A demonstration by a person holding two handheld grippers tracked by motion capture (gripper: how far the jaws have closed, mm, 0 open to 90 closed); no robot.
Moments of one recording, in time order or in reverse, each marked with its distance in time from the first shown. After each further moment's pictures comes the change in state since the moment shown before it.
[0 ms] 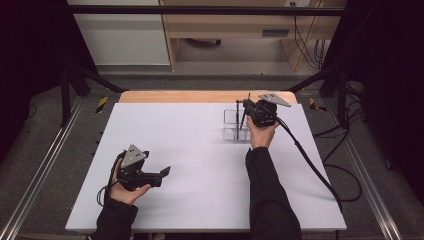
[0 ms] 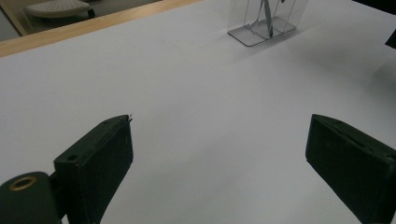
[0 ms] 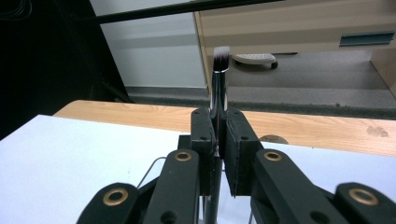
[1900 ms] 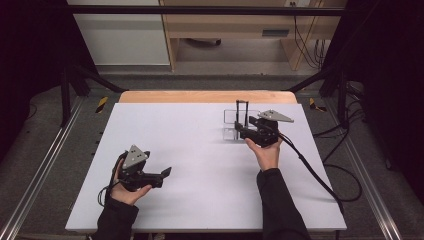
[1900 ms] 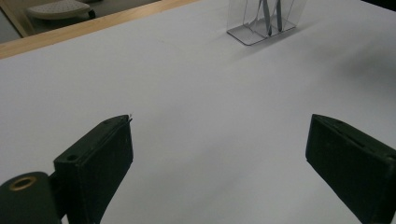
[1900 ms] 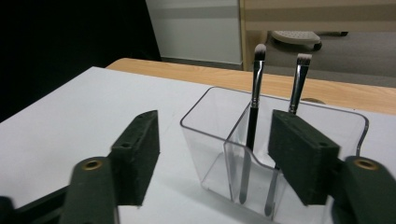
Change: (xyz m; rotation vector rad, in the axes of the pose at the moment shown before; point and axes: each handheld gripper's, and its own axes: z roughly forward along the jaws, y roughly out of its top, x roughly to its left) left arm -0.003 0.000 0.001 0.001 0.005 0.011; right arm 0.010 -0.029 -0.044 0.095 0.161 -0.062
